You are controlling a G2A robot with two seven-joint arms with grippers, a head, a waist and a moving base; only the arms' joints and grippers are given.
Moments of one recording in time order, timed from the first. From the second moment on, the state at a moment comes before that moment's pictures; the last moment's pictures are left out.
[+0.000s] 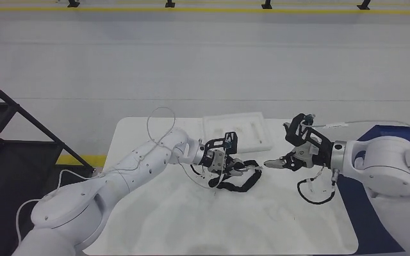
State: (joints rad) left arm 0.43 -1.27 -0.17 -0.95 0.69 -1.01 -0.05; right arm -1.12 -0.74 1.38 -1.98 -0.40 -0.57 0.97
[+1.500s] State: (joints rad) left arm 0.18 -1.03 -0.17 -0.94 0.74 -1.01 0.36; right arm -0.59 -0.90 0.89 -1.31 -0.34 -0.99 0.69
